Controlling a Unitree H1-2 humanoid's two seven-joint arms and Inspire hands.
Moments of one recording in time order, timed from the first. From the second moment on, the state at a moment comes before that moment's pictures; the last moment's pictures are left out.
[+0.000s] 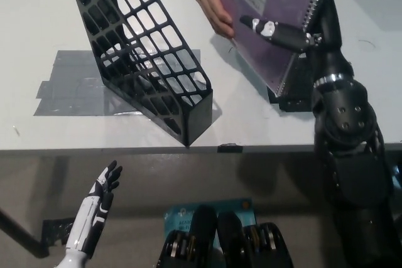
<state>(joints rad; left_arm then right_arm) -0.02 0.20 -0.07 0.22 0.09 -0.43 0.02 -0.75 0.00 -0.02 0.22 -0.11 0.07 -0.08</state>
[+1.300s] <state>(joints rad) -0.02 0.20 -0.08 0.22 0.09 -0.43 0.02 -0.77 0.10 -0.30 0.24 0.17 0.39 -0.10</state>
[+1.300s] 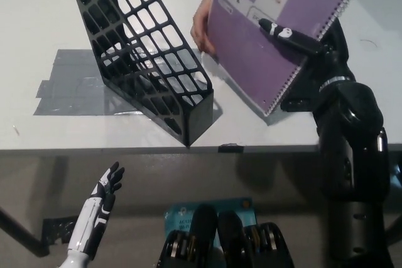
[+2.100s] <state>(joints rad) -0.02 0.20 -0.10 0.22 0.09 -0.43 0.02 -0.91 0.20 -0.44 -0.15 0.46 0.48 -0.19</state>
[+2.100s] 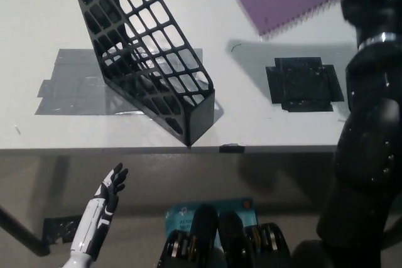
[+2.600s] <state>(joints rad) -0.02 0.20 -0.10 0.22 0.09 -0.43 0.02 -0.92 0.28 -0.28 -0.19 0.38 0.44 -0.25</state>
